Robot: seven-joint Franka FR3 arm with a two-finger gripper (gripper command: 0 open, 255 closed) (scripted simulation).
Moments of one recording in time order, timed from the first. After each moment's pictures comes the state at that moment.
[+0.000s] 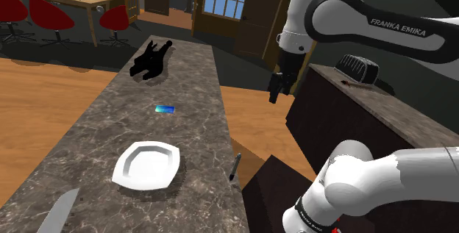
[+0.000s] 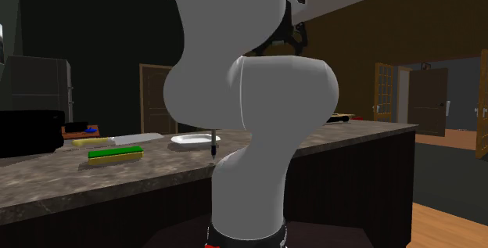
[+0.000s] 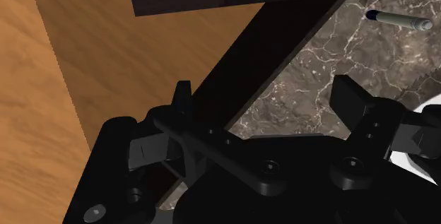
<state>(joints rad) 0.02 -0.81 -0.07 -2.38 -0.09 1.49 0.05</state>
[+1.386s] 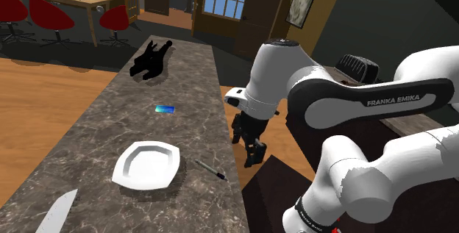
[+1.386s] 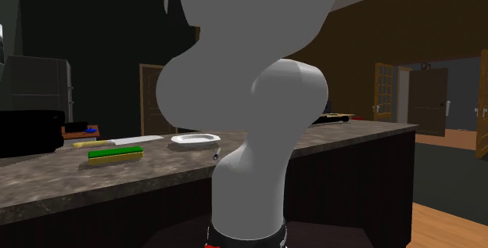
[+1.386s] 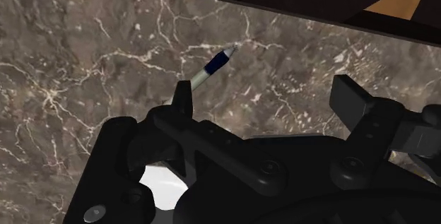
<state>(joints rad) 0.49 -0.80 -0.01 -2.75 0.00 1.95 -0.55</state>
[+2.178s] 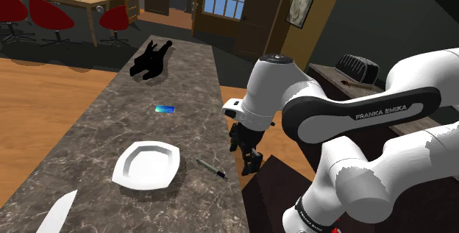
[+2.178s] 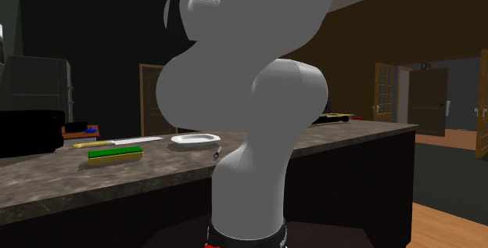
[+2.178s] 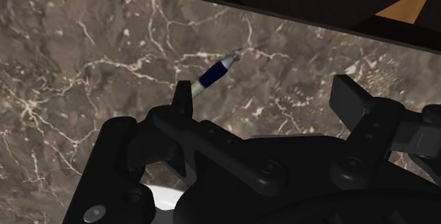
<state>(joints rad) 0.49 -0.77 -0.01 -2.82 0.00 2.06 -0.56</state>
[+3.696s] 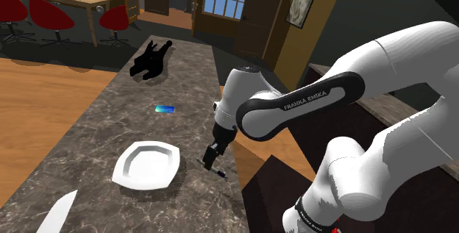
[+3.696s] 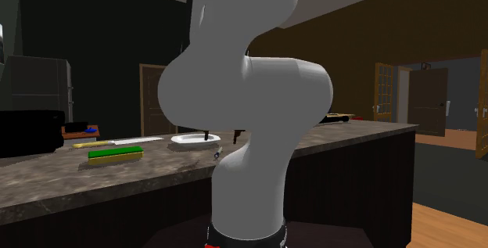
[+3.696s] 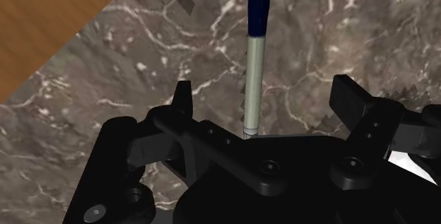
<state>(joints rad) 0.31 -0.41 0.05 -2.75 0.20 2.39 0.03</state>
